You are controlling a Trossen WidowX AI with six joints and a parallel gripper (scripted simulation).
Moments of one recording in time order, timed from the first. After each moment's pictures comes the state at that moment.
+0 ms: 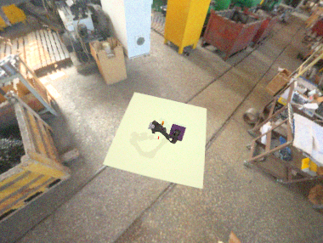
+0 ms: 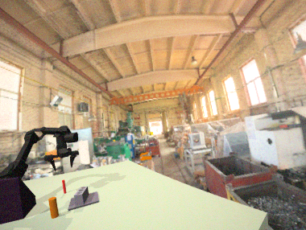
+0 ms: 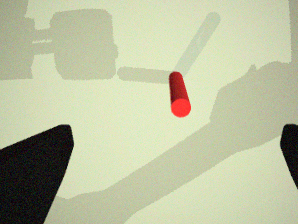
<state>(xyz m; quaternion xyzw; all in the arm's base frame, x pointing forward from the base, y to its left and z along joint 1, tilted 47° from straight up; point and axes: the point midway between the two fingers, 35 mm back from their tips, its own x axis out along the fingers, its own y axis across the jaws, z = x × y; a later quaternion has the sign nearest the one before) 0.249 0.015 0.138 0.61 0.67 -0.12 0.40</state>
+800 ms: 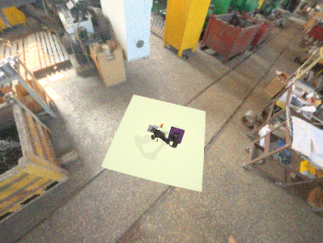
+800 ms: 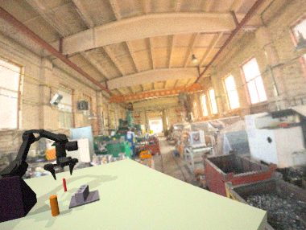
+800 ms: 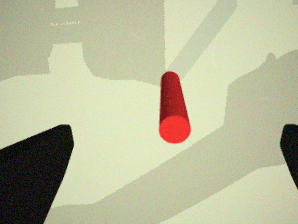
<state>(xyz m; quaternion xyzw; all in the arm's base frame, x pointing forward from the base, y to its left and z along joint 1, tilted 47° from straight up) 0.240 0.067 0.105 0.59 0.68 -0.10 0.43</state>
